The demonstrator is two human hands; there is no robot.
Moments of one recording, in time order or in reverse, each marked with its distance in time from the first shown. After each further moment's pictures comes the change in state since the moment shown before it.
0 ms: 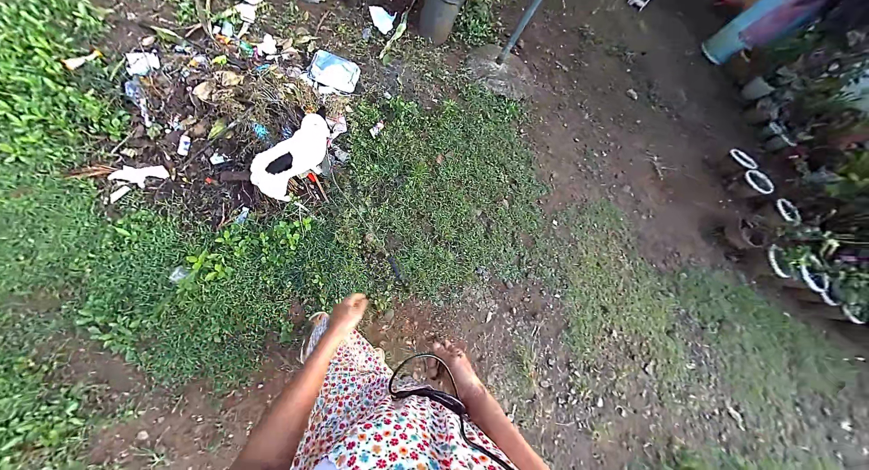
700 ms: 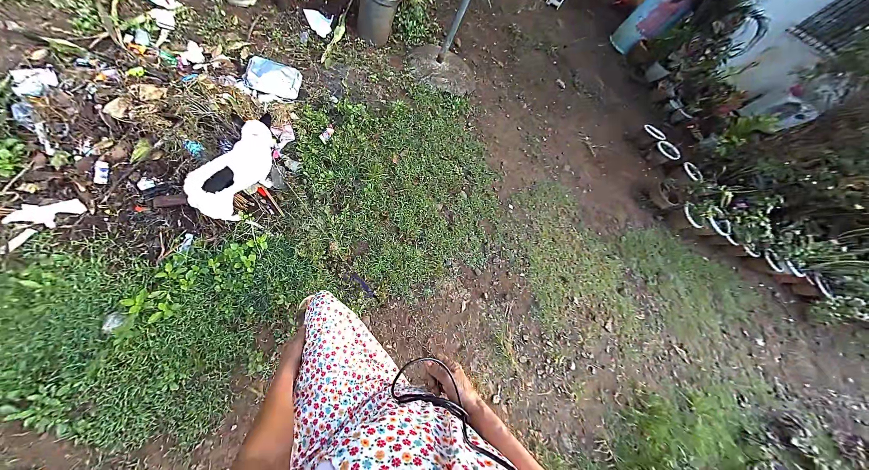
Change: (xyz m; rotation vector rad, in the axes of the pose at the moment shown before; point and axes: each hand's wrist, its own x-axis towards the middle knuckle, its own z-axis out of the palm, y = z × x) left_hand 0.044 -0.084 0.034 -0.353 0.247 -0.287; right_hand -0.016 0.010 -0.053 -0.108 0.030 -0.091
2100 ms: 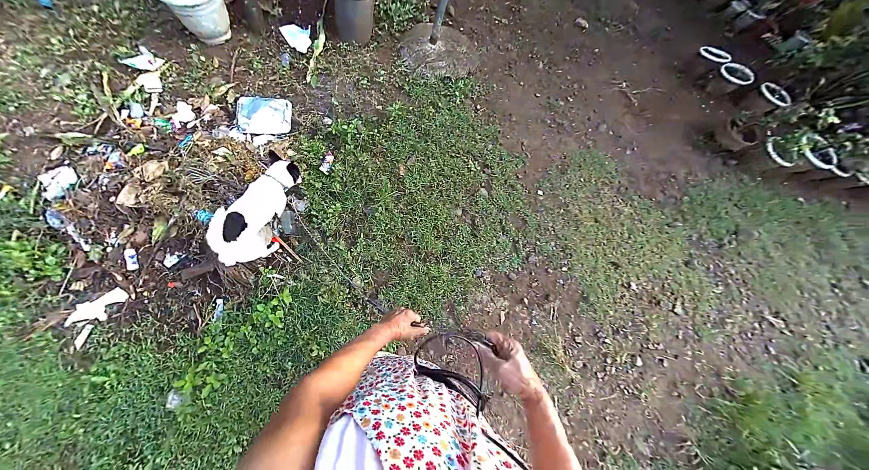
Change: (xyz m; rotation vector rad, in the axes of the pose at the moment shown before) left_hand 0.053 0.309 0.143 1.241 -0.953 0.686; right_hand 0.109 -0.186 -0.041 -0.293 0.213 -0.389
